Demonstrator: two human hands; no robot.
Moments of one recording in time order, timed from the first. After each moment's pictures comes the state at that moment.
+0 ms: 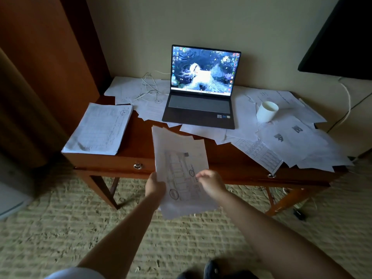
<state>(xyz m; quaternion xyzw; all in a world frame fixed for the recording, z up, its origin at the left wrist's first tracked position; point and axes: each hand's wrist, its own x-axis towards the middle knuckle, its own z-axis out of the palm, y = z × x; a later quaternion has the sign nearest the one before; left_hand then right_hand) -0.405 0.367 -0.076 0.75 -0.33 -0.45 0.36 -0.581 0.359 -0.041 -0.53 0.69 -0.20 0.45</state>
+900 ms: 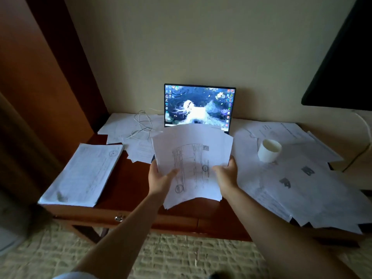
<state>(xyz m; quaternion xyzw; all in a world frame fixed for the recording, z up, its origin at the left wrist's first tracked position) -0.472 0.207 0.008 0.62 -0.38 -0.40 0.56 -0.646 0.175 0.017 -0.36 0.63 -0.53 0.44</state>
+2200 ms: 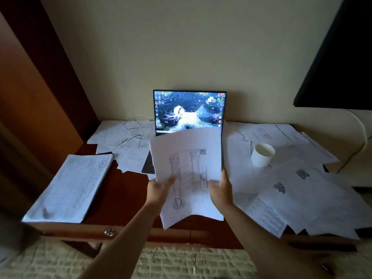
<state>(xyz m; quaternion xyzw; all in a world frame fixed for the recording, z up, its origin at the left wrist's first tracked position) -0.495 0.182 -0.002 0.65 -0.35 -0.47 0.48 -0.673 0.163 -0.029 -0.47 0.69 -0.39 0.38</state>
